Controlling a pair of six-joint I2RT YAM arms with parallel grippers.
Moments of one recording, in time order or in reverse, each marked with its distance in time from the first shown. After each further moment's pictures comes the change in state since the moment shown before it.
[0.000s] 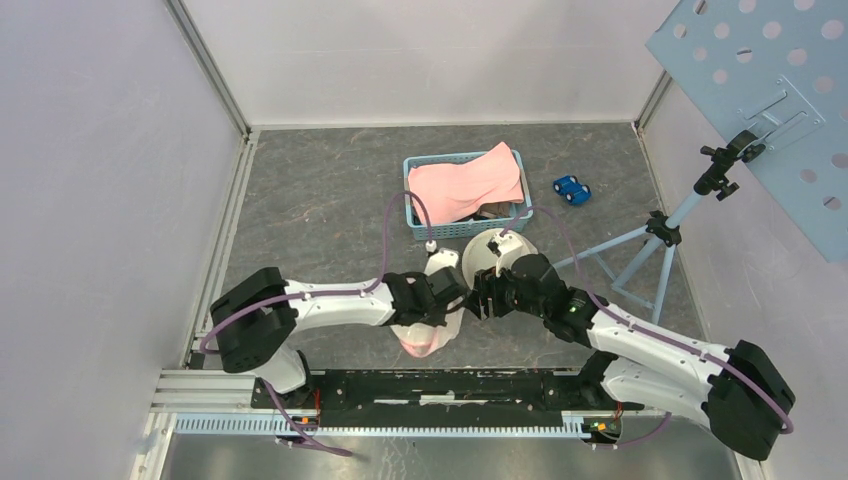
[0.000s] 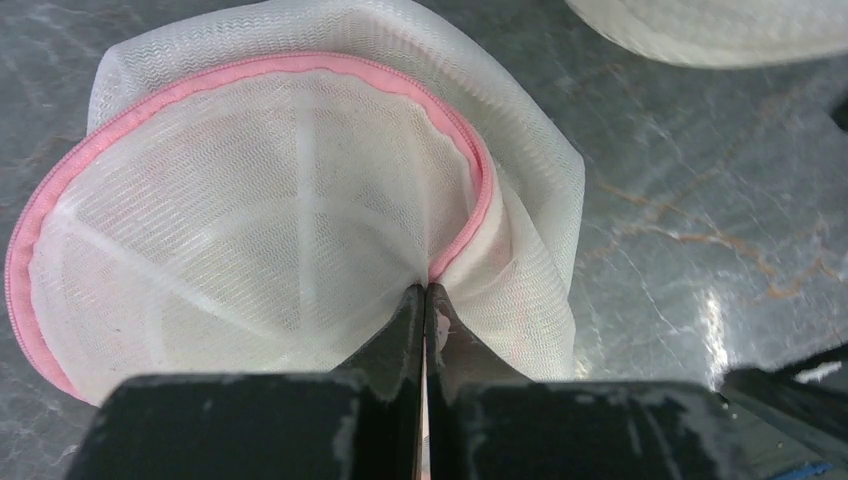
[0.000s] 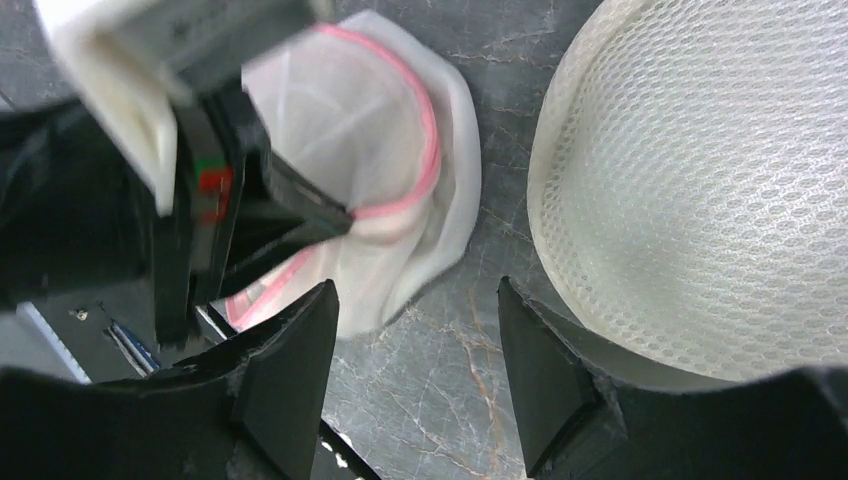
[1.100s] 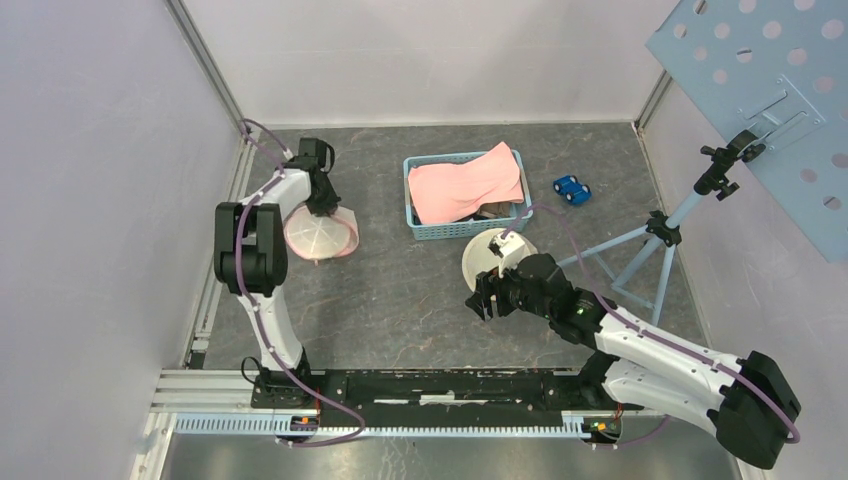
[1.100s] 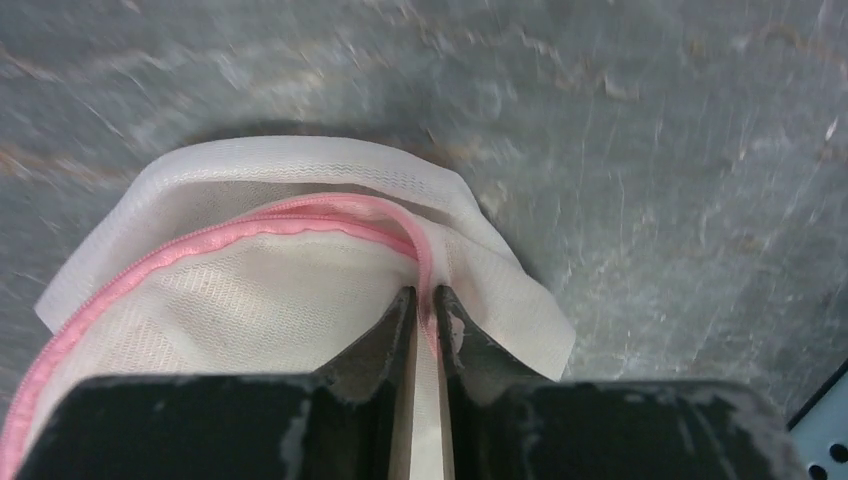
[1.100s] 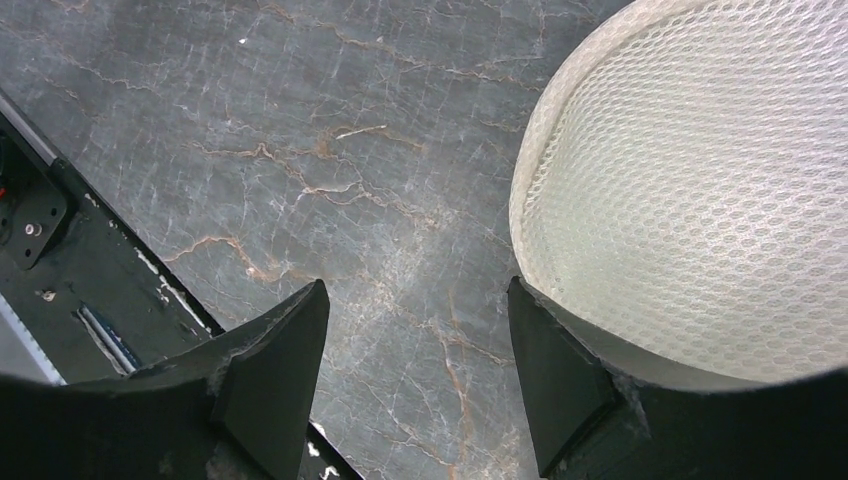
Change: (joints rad) left arm 1.084 0.367 0.486 -0.156 0.175 0.217; right arm 0.000 -0.067 0.008 -0.043 -0.001 -0.101
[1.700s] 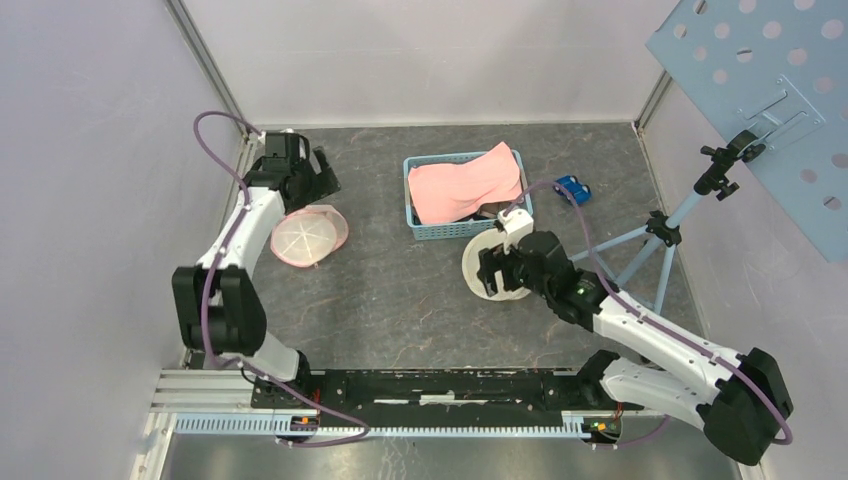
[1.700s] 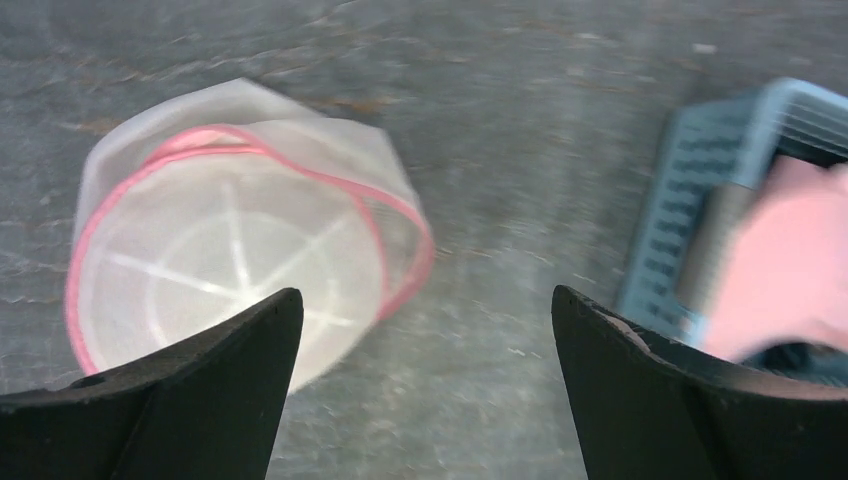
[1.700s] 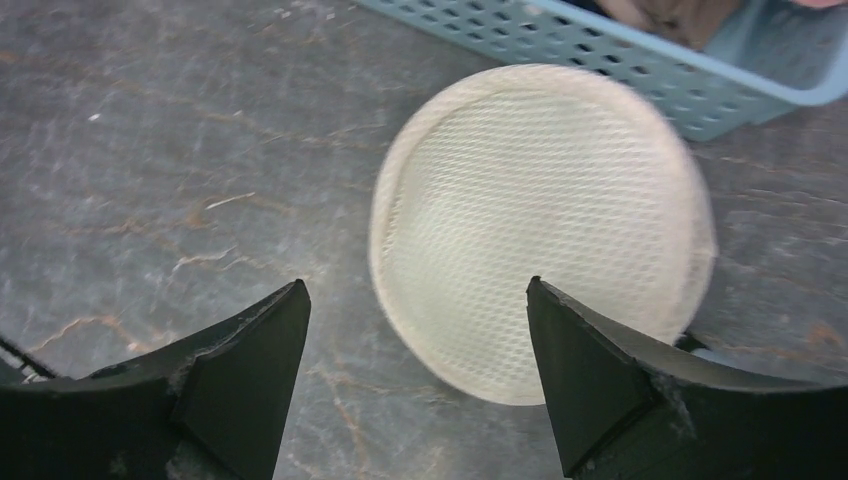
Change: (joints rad) left arm 0.050 -0.341 -0.098 -0.017 0.116 0.080; right arm -0.063 0.060 0.149 -0.122 0.175 -0.131
